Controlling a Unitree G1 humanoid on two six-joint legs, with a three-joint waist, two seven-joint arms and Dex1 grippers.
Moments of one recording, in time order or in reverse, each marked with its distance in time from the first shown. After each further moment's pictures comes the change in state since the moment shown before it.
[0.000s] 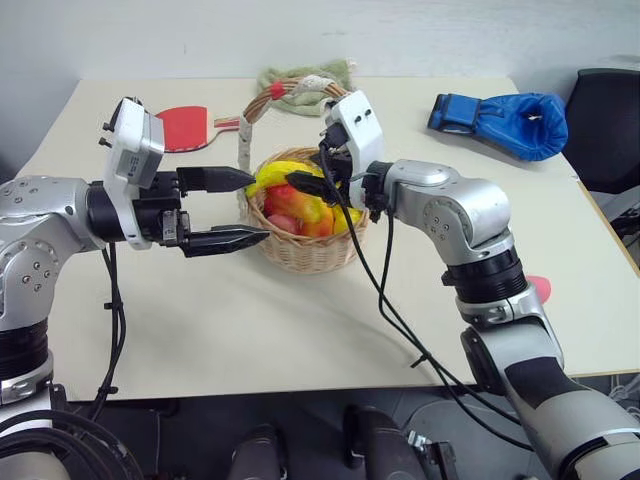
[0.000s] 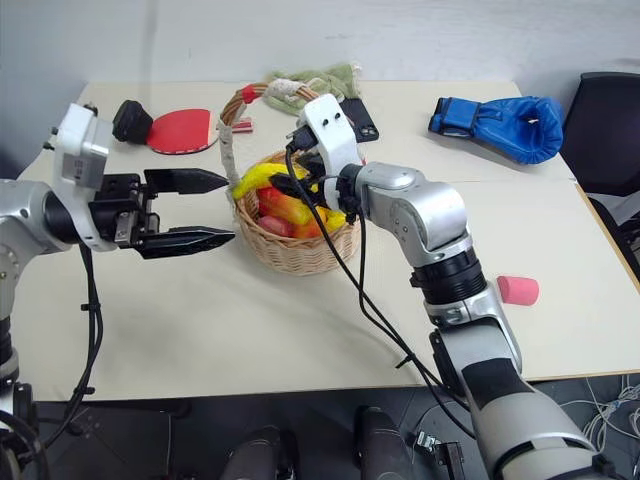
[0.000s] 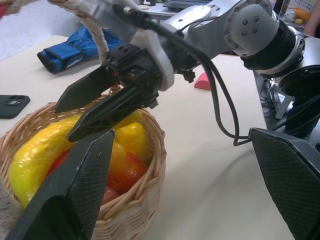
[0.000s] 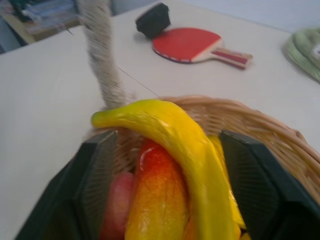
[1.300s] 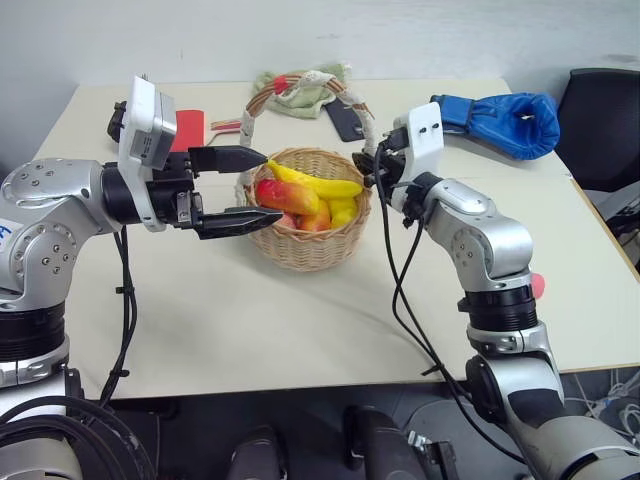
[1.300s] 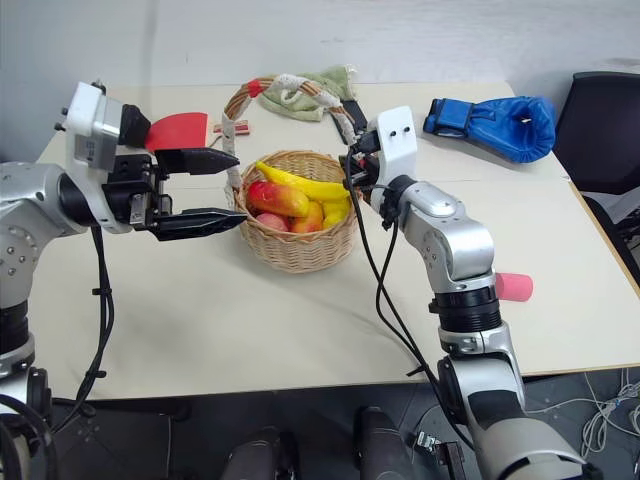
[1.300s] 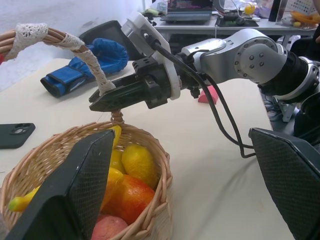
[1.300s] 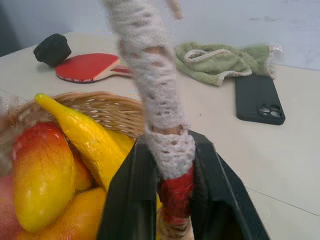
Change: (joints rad) left arm -0.106 -0.044 -0.078 0.080 0.031 -0.070 0.022; right arm 0.182 0.025 -0.152 0.027 -0.166 -0.201 -0.150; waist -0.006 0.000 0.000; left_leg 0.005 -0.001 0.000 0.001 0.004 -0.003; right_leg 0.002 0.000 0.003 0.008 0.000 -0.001
